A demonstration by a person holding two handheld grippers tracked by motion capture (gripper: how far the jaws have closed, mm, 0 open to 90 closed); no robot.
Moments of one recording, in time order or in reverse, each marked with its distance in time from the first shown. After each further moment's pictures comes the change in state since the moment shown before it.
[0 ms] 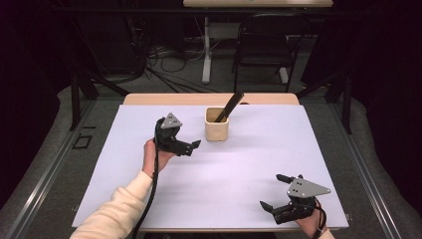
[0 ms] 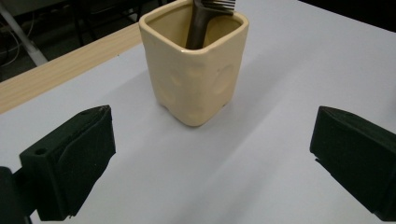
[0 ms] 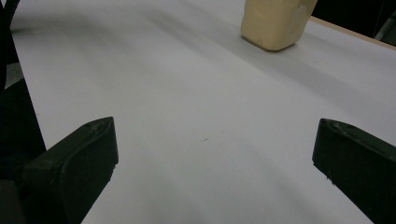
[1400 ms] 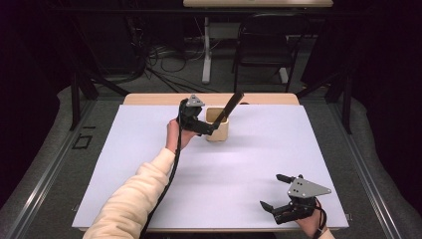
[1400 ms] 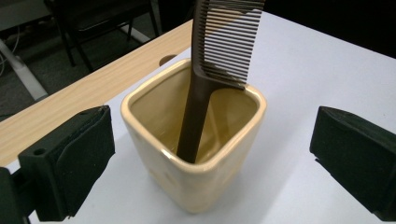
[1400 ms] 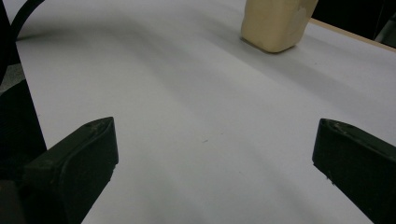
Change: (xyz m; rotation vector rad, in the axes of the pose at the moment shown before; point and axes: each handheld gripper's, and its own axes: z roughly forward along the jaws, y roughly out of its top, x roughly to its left) left arm 0.007 0.059 0.064 -0.012 -0.029 0.027; right arm 0.000 0.000 0.000 -0.011 0.001 0.000
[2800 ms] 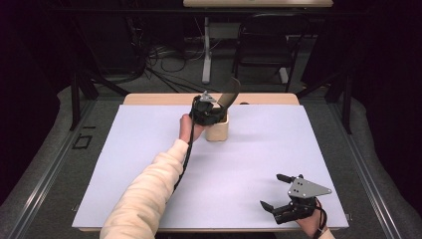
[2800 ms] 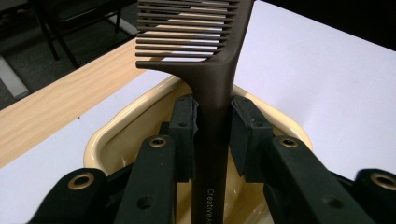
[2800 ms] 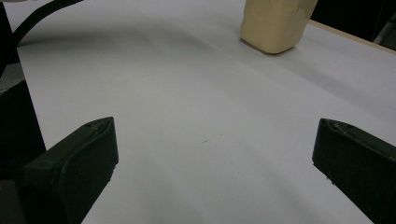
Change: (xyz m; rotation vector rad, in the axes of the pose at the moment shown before) left arm 0.010 0.010 0.060 0.046 -0.041 -0.015; right arm 0.000 0.000 -0.001 -0.002 -0.001 -0.004
